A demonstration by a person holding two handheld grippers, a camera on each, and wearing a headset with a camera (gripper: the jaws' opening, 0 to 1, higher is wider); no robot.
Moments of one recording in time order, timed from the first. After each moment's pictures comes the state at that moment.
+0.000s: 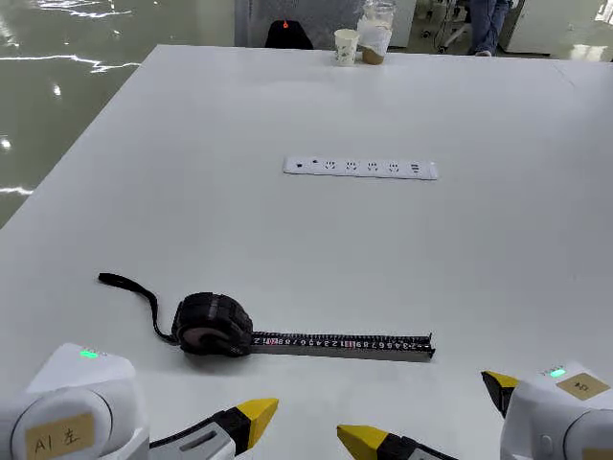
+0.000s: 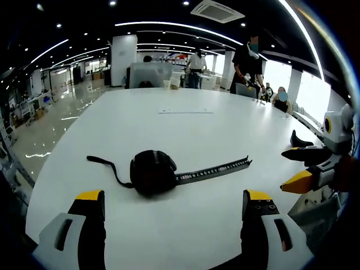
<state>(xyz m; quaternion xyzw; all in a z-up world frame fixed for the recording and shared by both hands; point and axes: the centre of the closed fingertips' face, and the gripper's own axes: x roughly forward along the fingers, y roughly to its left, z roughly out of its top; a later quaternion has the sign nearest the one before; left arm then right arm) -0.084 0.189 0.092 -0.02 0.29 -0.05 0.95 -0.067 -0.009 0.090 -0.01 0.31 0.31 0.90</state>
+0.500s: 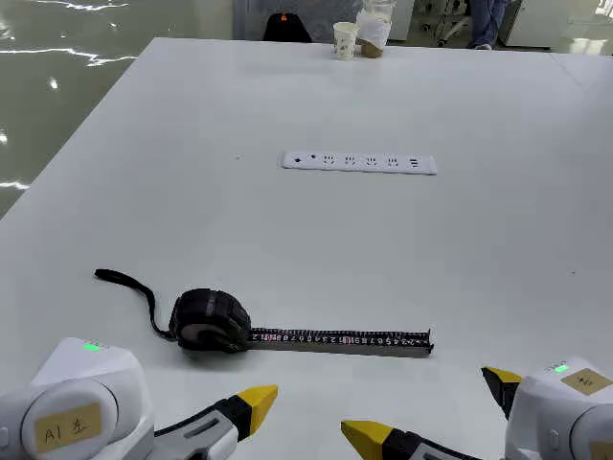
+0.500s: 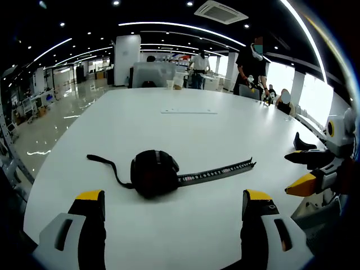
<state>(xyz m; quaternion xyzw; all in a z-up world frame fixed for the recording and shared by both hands) -0.076 0.192 0.084 -0.03 0.30 -0.04 0.95 -0.063 -0.013 0.083 -0.01 0.31 0.32 0.90</state>
